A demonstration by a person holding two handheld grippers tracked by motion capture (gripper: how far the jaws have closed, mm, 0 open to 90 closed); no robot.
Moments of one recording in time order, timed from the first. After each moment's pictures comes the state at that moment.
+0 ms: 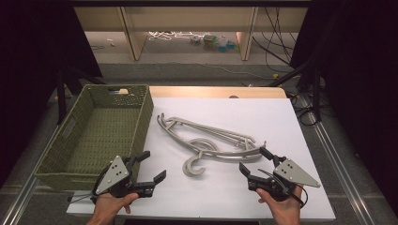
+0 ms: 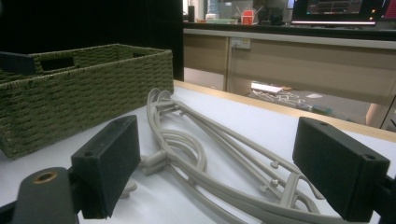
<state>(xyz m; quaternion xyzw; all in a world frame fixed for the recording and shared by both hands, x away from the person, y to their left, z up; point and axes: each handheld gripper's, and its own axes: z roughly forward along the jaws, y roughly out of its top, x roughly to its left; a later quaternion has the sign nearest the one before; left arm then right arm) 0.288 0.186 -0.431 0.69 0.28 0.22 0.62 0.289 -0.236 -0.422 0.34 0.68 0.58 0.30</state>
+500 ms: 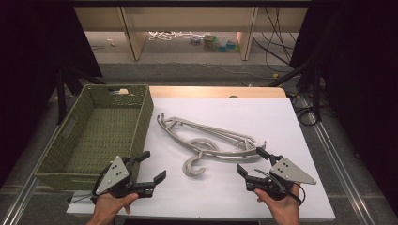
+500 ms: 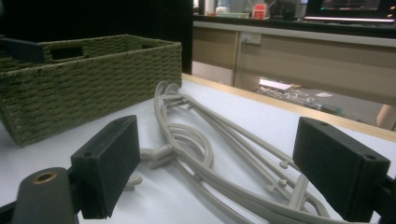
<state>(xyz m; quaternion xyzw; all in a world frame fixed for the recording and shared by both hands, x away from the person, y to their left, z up) 0.287 0.186 -0.431 0.69 0.28 0.22 0.62 0.293 -0.232 -0.422 0.33 0.70 0.57 0.28</state>
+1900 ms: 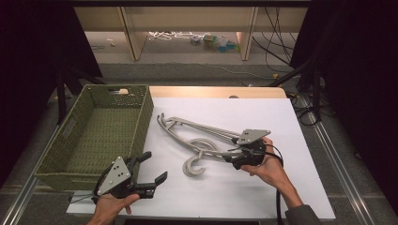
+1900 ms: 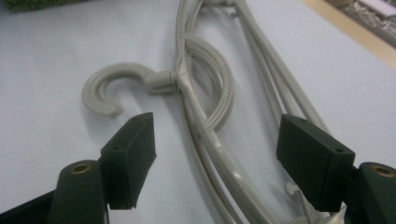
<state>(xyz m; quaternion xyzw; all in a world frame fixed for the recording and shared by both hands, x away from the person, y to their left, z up) 0.287 0.183 -0.432 0.70 0.27 0.22 0.62 0.396 -0.198 -0.427 0.22 0.88 0.39 0.16</state>
